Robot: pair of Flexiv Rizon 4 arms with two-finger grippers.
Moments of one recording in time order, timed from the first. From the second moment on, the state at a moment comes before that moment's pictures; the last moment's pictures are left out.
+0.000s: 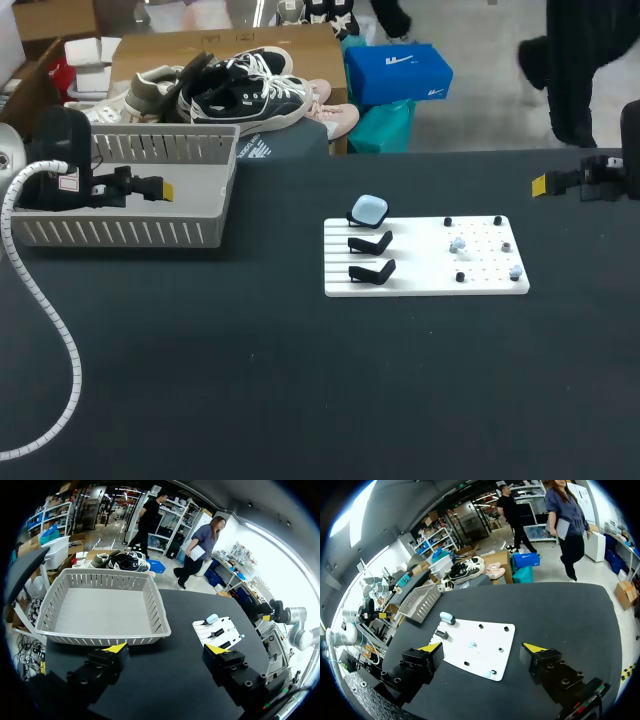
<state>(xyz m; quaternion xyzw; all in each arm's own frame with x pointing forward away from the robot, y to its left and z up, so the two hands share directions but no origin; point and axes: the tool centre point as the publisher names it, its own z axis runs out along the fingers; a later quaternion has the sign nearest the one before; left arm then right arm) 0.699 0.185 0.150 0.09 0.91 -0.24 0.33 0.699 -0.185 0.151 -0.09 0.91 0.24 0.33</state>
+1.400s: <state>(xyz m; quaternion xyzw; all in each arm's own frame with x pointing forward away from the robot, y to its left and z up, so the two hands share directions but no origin) 0.717 0.145 0.175 0.31 0.85 -0.21 0.37 0.699 -0.185 0.151 -0.09 0.91 0.24 0.33</state>
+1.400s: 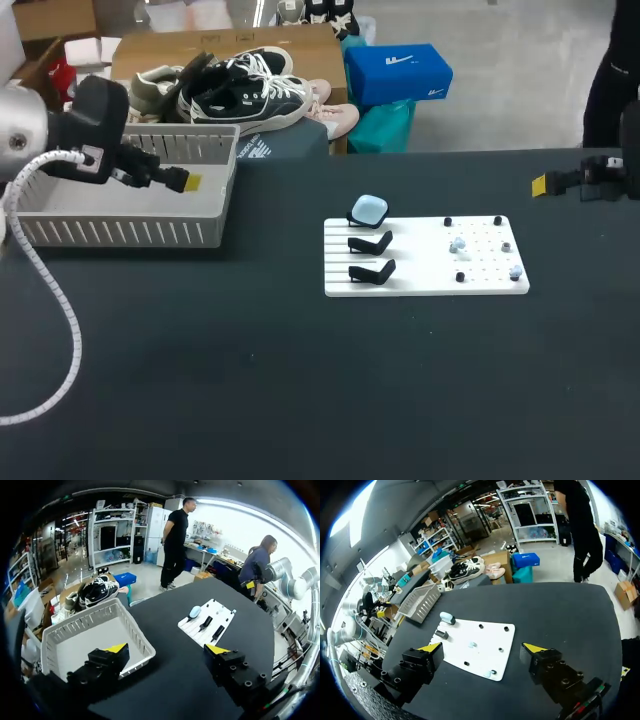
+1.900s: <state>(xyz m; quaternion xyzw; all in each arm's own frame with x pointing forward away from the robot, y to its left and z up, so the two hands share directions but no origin) 0.756 0.088 0.177 0.52 0.73 -0.21 0.39 0.699 -0.185 0.151 -0.09 0.91 0.24 0.33</state>
